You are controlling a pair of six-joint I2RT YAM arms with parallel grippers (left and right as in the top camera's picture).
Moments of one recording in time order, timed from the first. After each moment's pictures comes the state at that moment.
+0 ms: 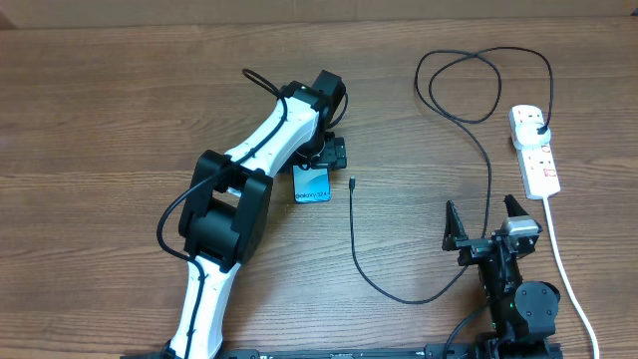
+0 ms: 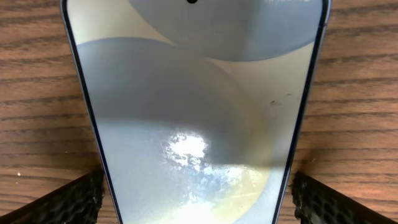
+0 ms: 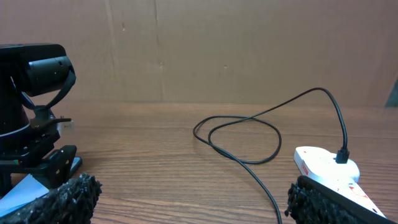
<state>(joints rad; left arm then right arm) -0.48 2.31 1.82 -1.07 0.00 -0.56 0.06 0.01 0.02 -0.03 -0.04 0.02</state>
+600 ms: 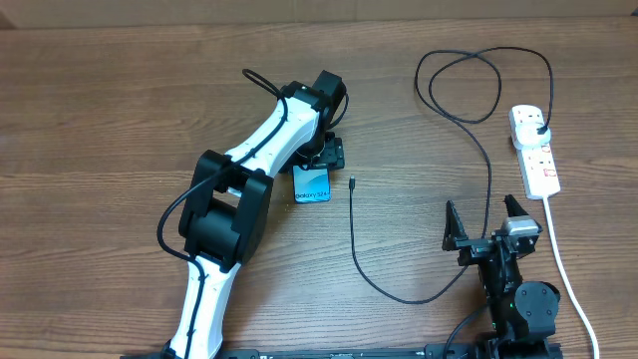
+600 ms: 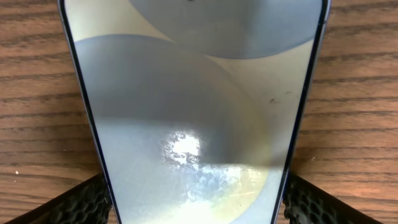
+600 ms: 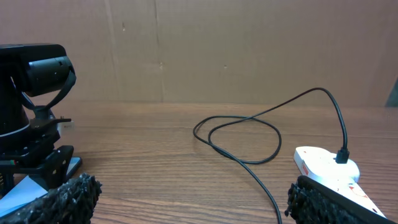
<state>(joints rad) -0.48 2.31 1.82 -1.07 0.00 -0.56 0.06 0.01 0.02 -0.03 -0.04 0.02</state>
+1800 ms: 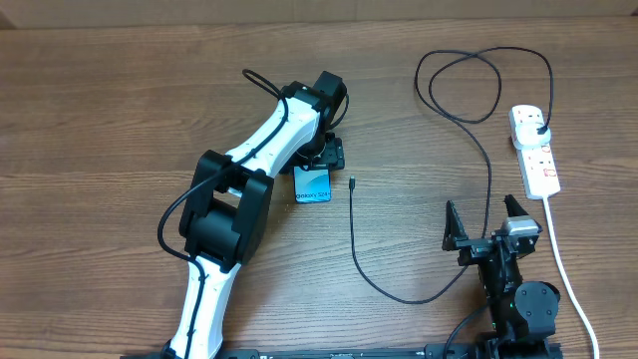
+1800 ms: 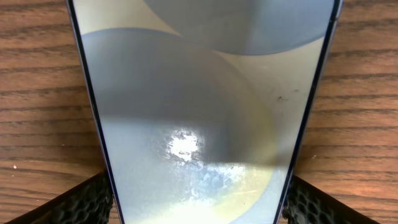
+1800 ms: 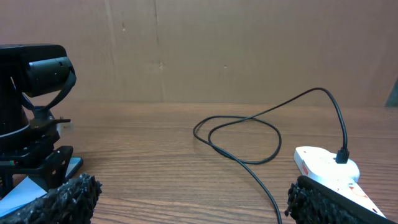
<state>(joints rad) -0.48 2.31 1.82 -1.08 0.00 -0.57 0.06 0.01 0.02 -0.03 -0.04 0.02</state>
